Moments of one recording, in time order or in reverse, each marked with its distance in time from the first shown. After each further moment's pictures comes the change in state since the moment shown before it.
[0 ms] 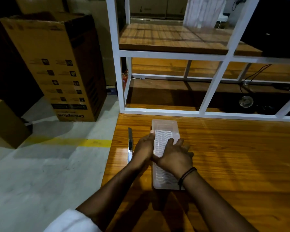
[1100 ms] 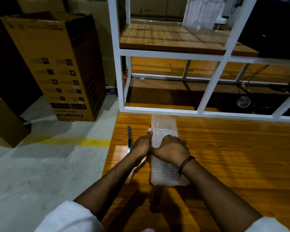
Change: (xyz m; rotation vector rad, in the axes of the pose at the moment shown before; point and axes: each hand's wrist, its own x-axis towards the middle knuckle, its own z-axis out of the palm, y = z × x) left_hand -0.019 0.022 -0.007 0.060 -0.080 -0.104; right_hand 0.010 -0.009 -0.017 0.169 -0.011 -0.083
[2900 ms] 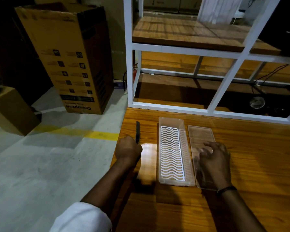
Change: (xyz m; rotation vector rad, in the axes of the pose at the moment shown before) left_hand -0.003 -0.037 -0.053 0.683 0.483 0.016; right_hand -0.007 0.123 0.026 0.384 0.505 0.108
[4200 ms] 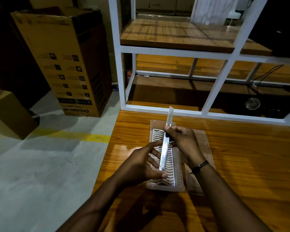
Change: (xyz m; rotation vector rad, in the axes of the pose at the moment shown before) left_hand -0.058 0.024 0.000 -0.398 -0.461 0.627; right_hand 0.032 -0.085 0.006 0.753 -0.464 -0.020
